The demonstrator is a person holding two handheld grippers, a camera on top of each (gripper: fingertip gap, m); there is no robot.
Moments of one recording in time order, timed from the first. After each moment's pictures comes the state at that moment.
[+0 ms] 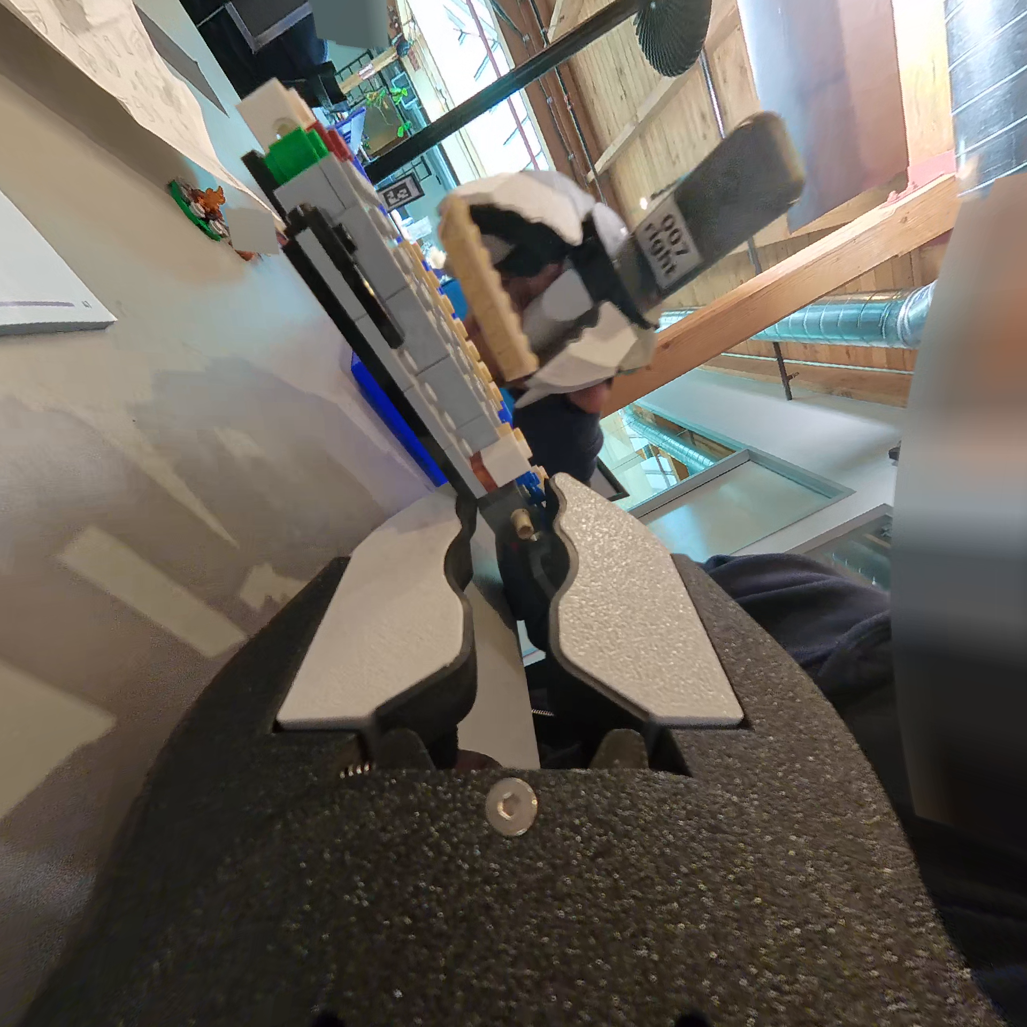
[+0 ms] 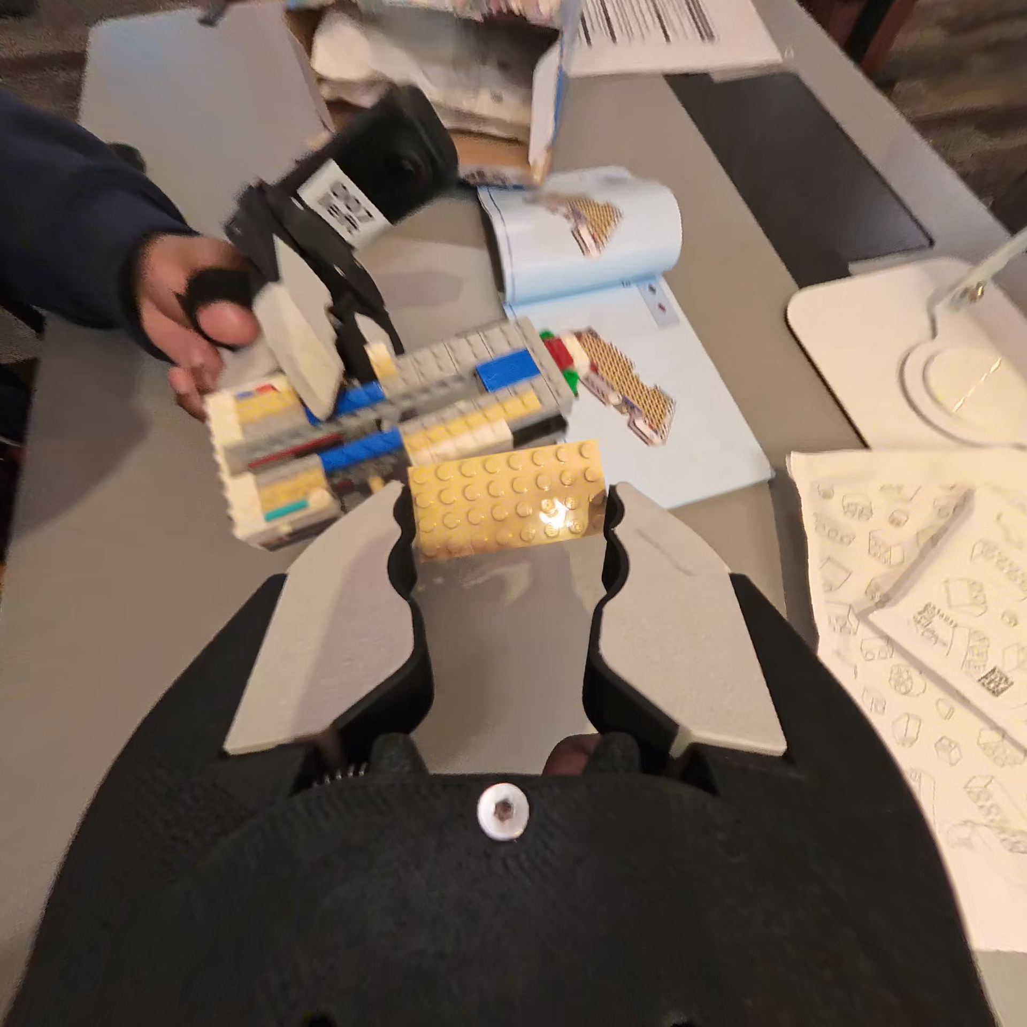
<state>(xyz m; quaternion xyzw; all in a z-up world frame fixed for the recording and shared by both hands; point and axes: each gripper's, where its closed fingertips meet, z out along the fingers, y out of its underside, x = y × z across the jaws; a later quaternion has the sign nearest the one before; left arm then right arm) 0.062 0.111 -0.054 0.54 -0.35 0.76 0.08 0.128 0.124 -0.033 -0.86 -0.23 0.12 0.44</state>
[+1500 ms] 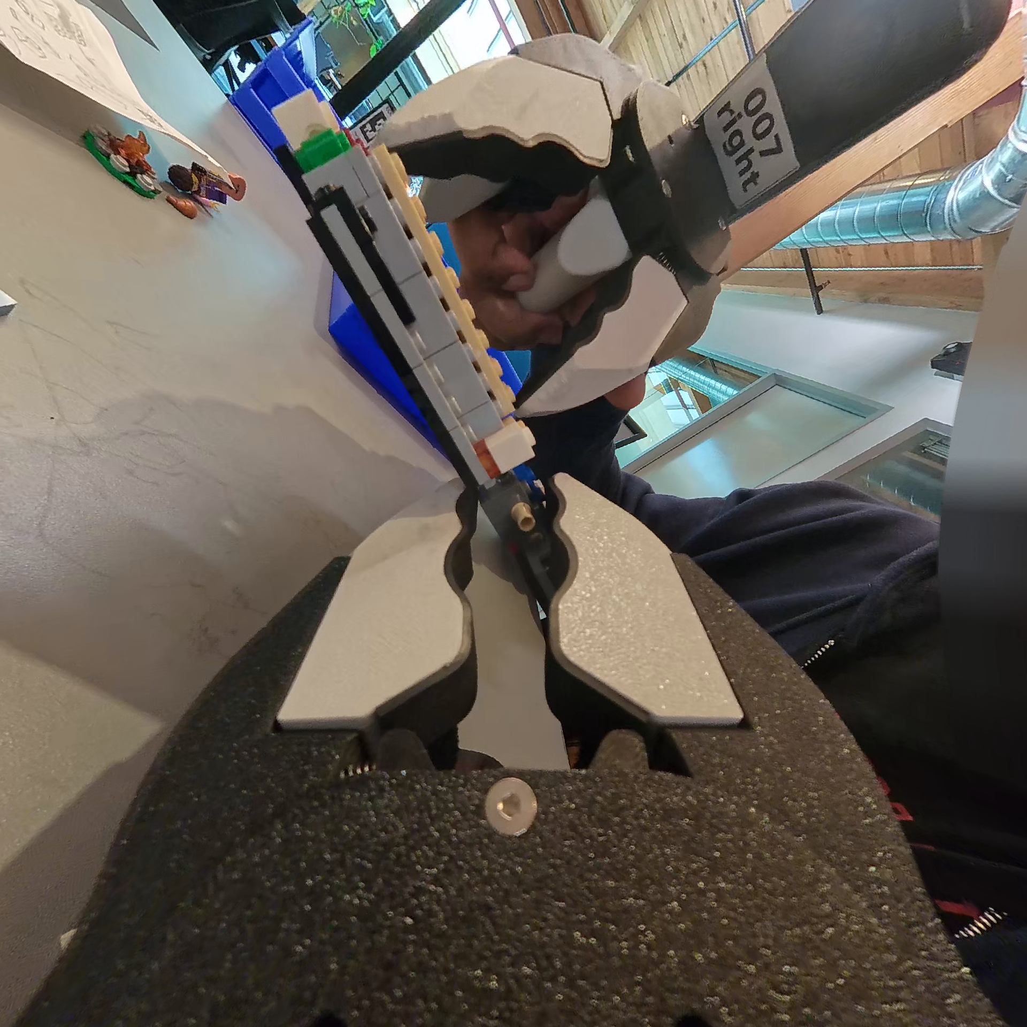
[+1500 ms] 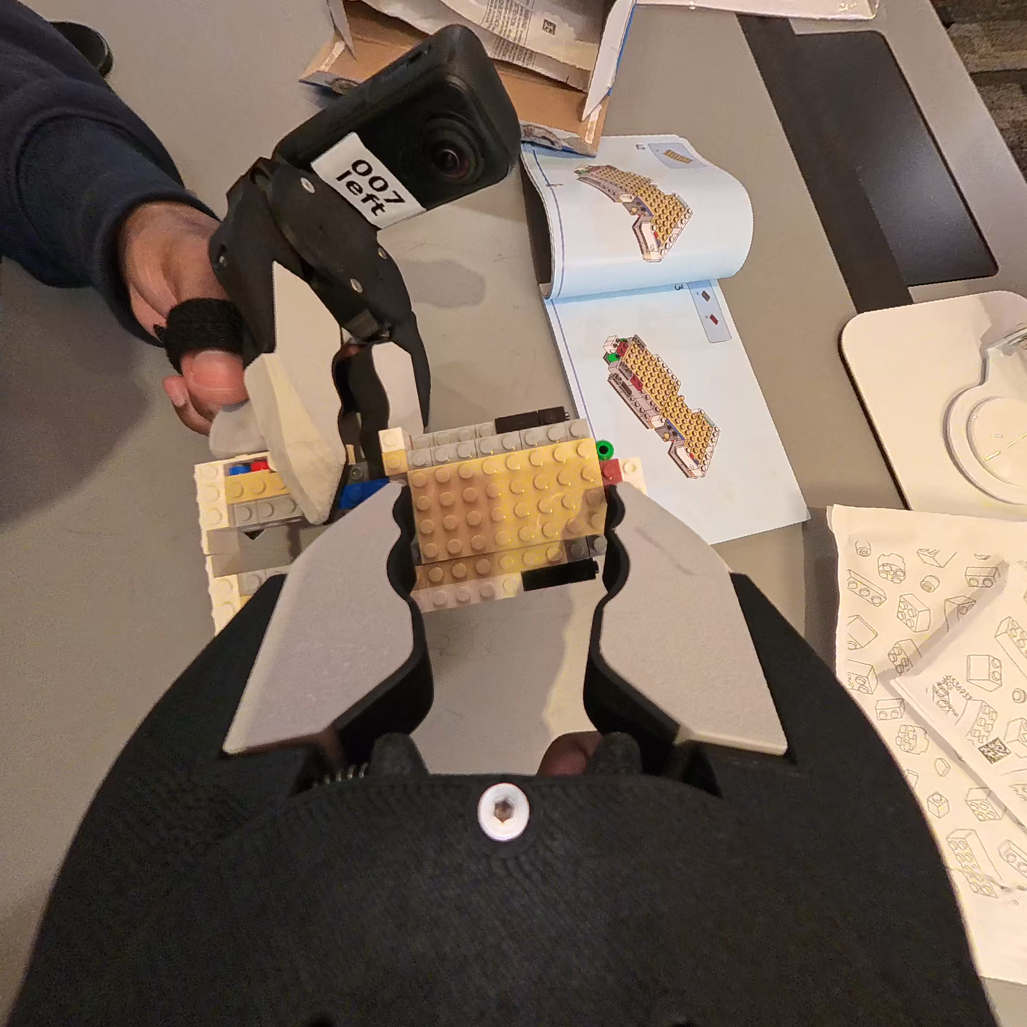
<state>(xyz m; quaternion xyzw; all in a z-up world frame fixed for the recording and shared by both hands) 0.055 0.089 -0.054 0.51 -0.42 0.74 0.07 0.088 0.139 -0.041 -0.88 -0.28 0.08 0.39</state>
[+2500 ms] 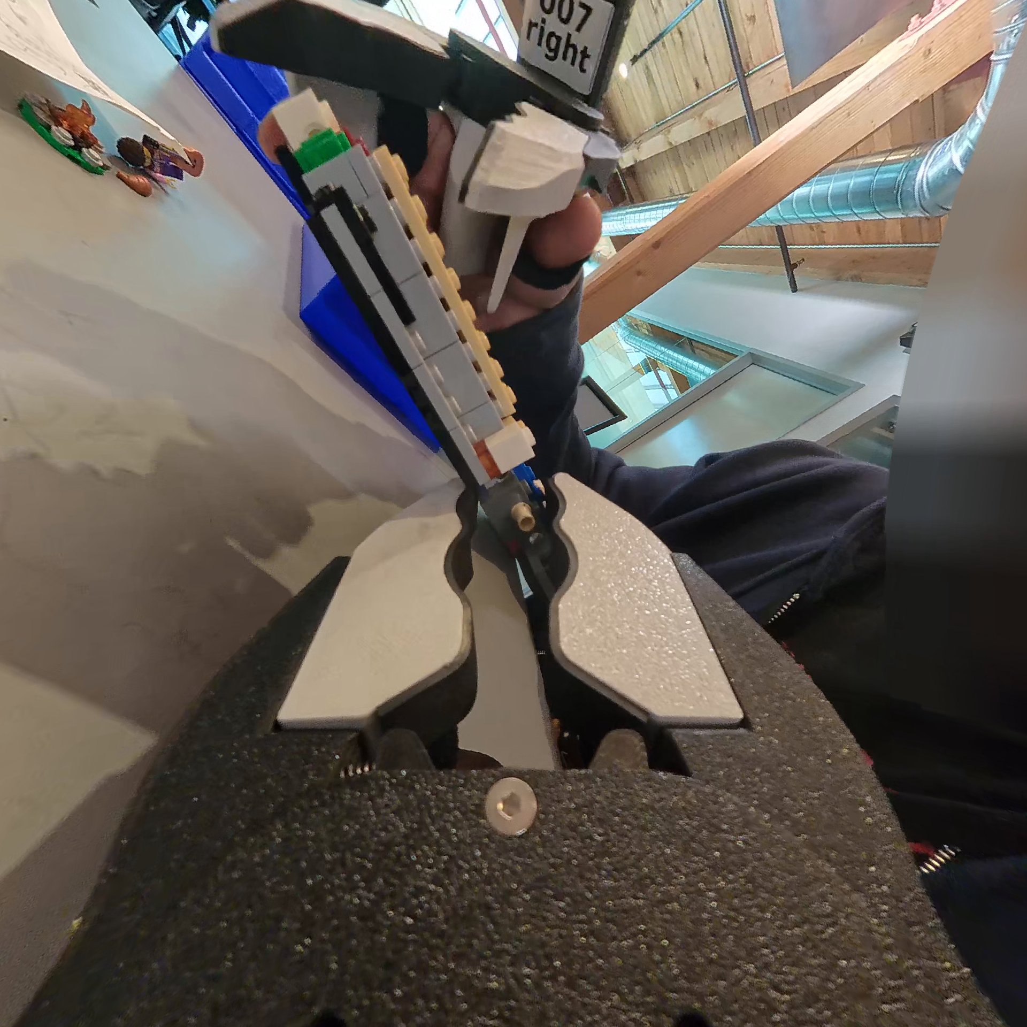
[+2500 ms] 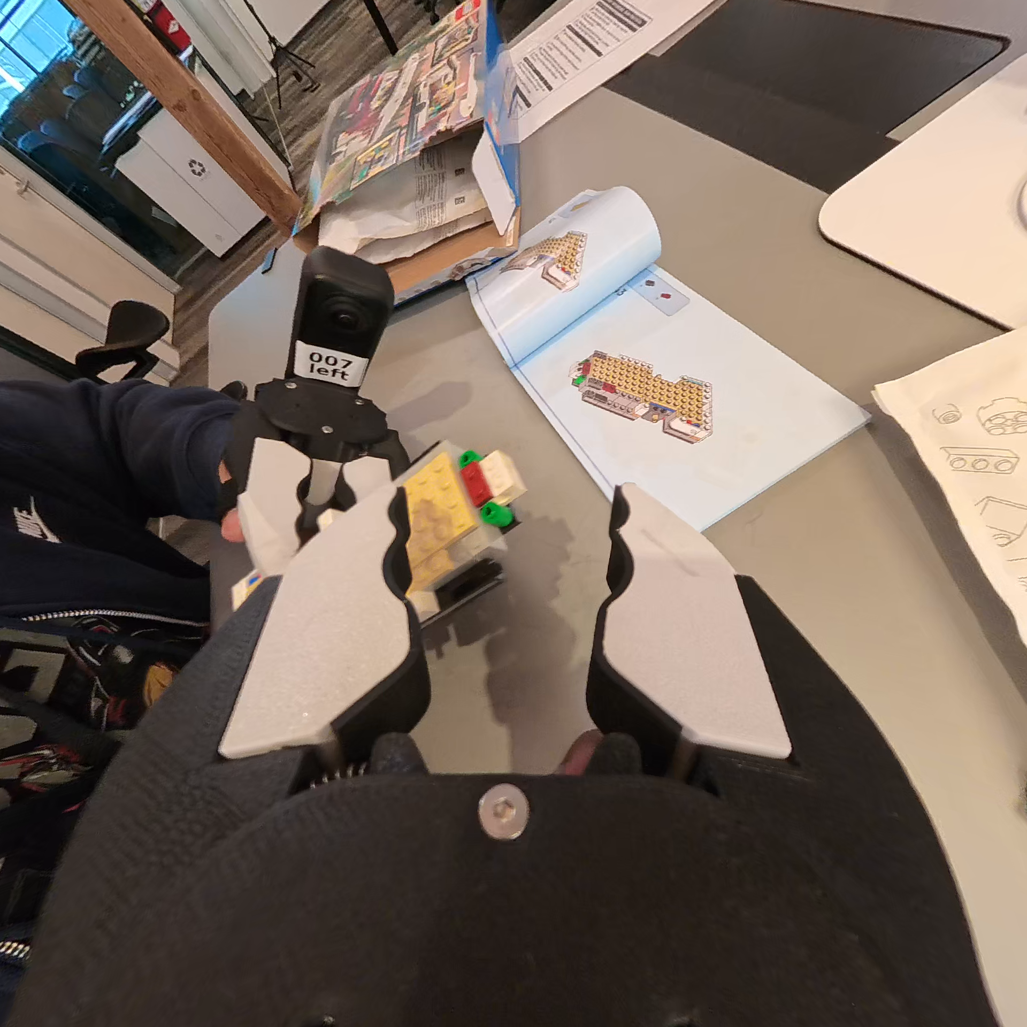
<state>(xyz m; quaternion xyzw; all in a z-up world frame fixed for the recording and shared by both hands) 0.051 0.085 -0.051 0.49 -0.43 0.75 0.09 0.132 0.153 -0.035 -0.86 -0.05 0.27 0.43</state>
